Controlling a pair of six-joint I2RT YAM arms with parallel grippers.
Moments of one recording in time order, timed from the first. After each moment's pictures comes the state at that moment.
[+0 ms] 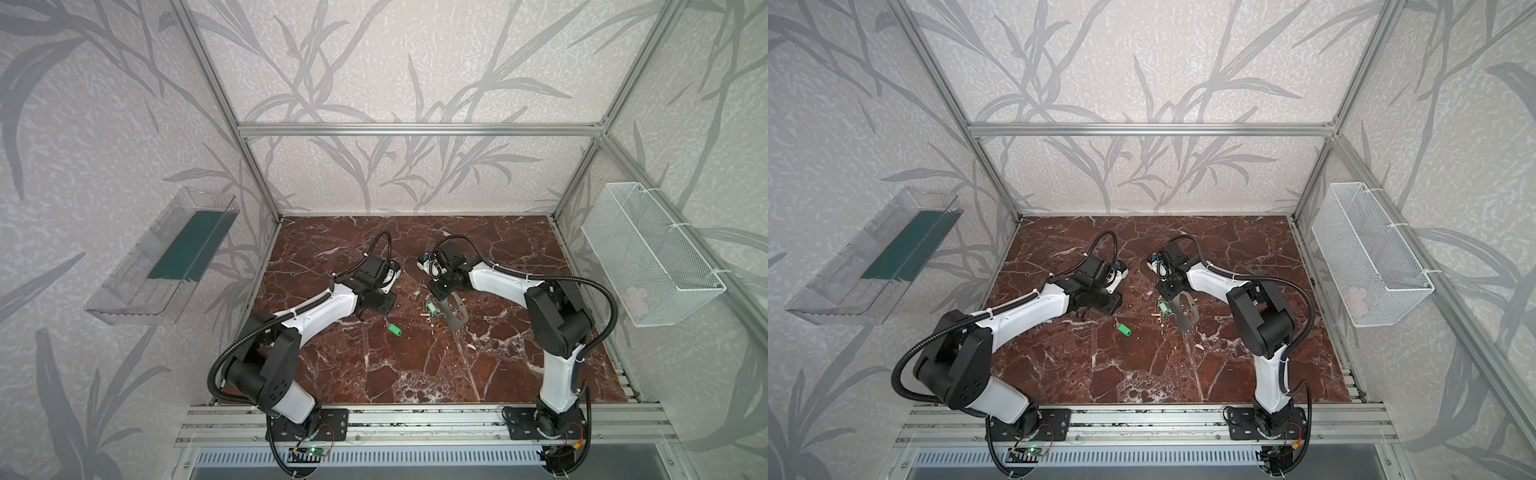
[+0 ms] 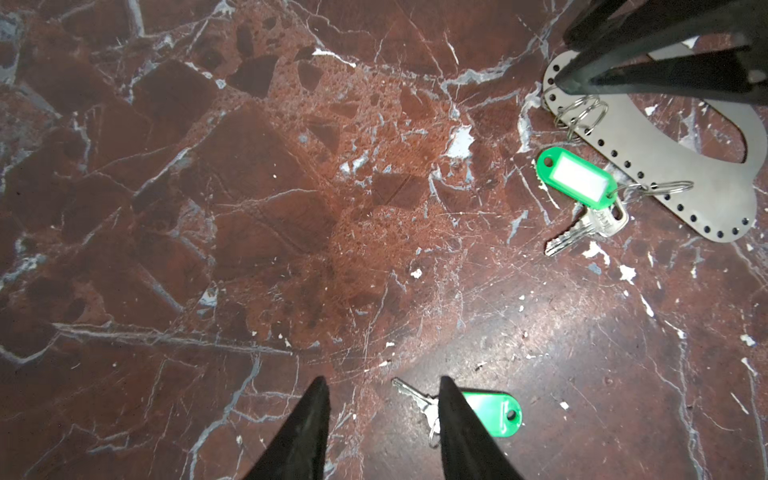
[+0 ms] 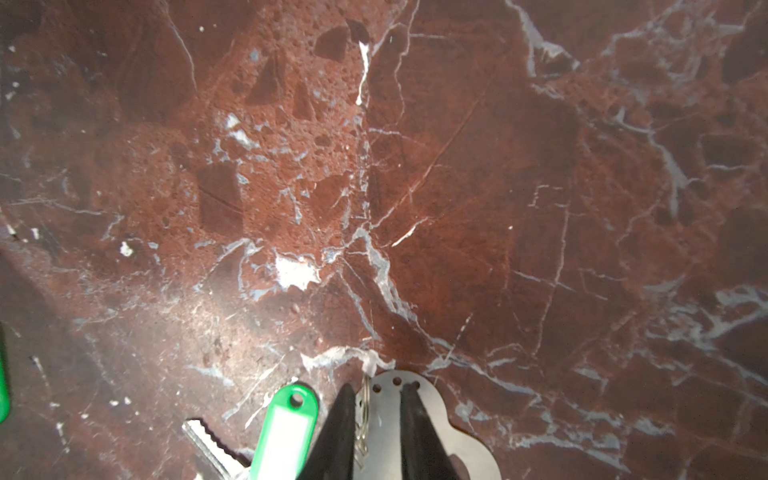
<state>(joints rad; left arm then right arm) -0.51 1.56 0.98 -0.48 0.04 0.03 0.57 1.96 1.33 -0.46 -0.09 -0.16</state>
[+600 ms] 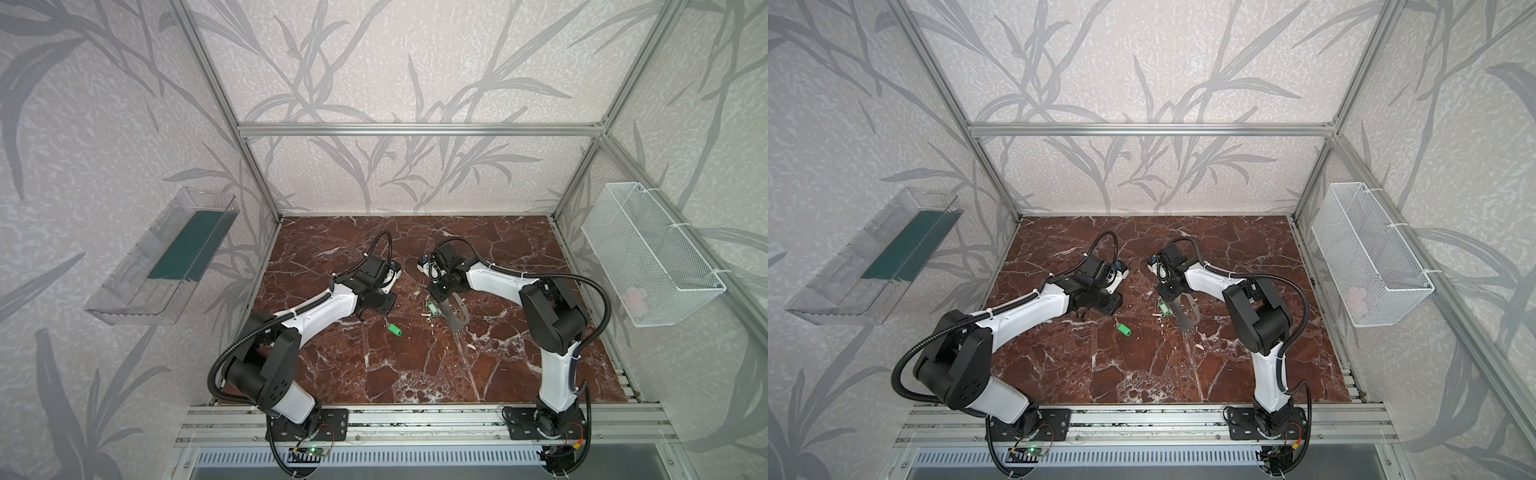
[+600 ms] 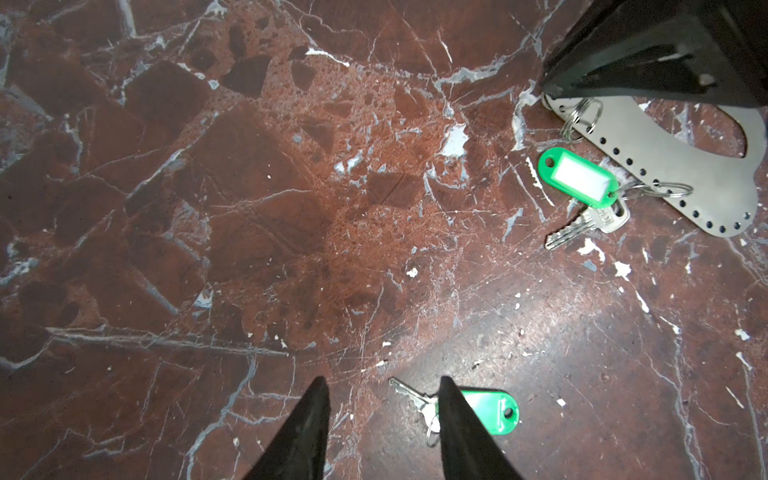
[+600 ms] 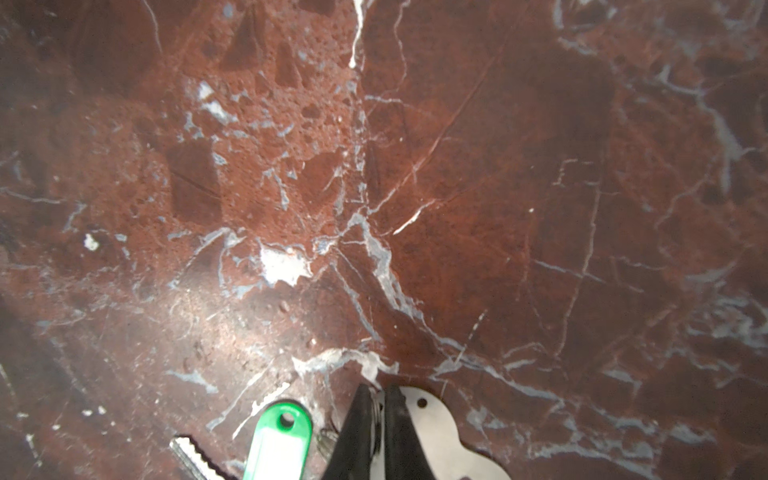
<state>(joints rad) -0.51 1.56 0.98 -0.48 0.05 0.04 0.57 2.00 1.35 -0.48 -0.09 -0.15</state>
